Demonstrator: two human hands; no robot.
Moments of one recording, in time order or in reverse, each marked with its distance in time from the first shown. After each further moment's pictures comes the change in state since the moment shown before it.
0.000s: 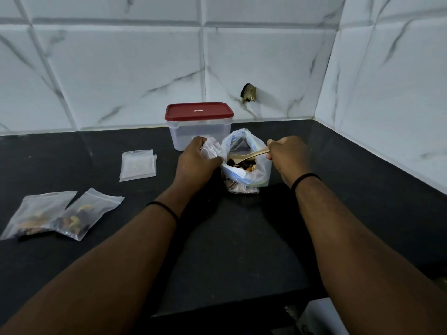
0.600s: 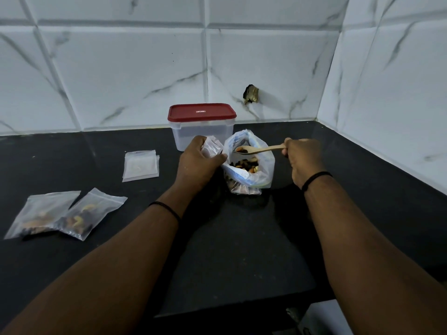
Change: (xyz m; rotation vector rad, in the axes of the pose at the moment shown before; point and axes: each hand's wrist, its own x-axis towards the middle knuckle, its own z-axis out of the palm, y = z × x) left_hand 0.004 -0.004 0.000 -0.019 0.029 0.042; right_hand 0.009 -0.004 -0.009 0.357 0.120 0.240
